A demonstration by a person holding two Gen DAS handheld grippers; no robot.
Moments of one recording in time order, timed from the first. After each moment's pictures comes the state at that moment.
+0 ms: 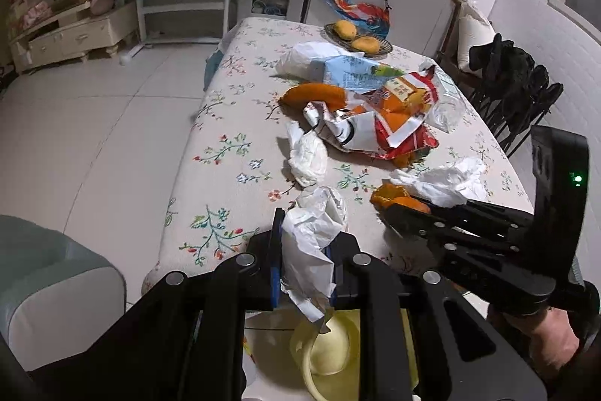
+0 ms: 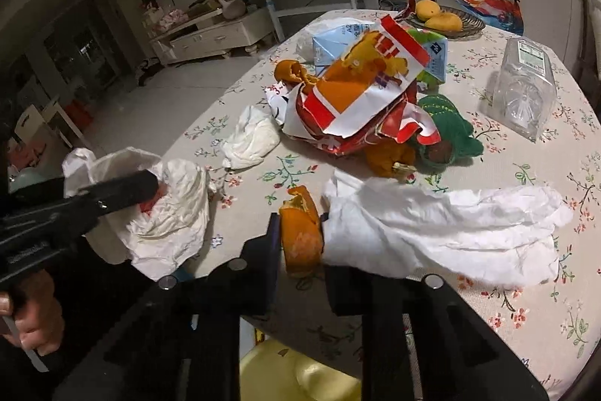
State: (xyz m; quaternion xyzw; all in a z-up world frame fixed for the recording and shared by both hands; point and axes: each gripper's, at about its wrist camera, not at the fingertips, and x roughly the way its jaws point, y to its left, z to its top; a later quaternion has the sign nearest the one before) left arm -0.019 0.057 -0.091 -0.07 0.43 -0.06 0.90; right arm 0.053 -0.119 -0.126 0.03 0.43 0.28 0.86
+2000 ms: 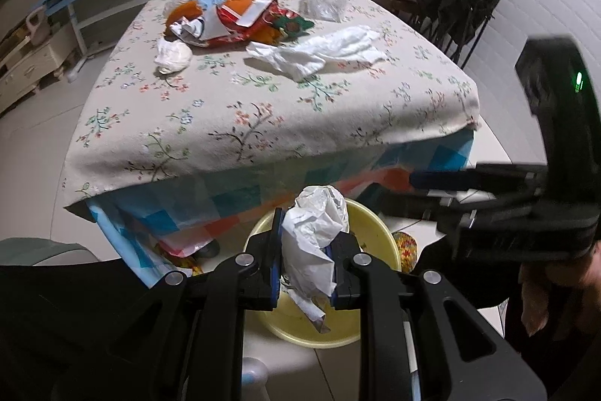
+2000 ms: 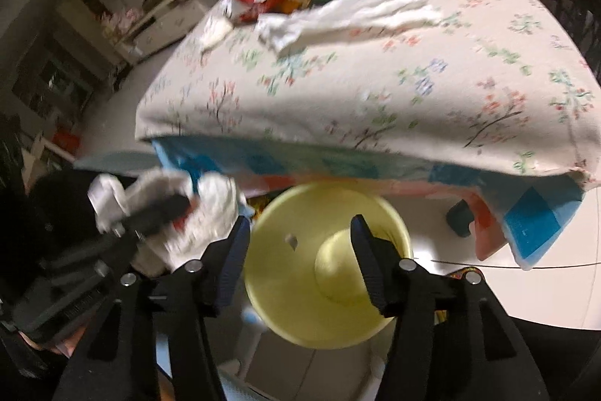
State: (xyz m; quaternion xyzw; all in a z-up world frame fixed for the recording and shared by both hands) left arm -0.122 -0.037 -0.125 0.03 0.47 -0.17 0.87; right arm -0.049 -0.195 -0.147 0.11 0.52 0.20 0.83
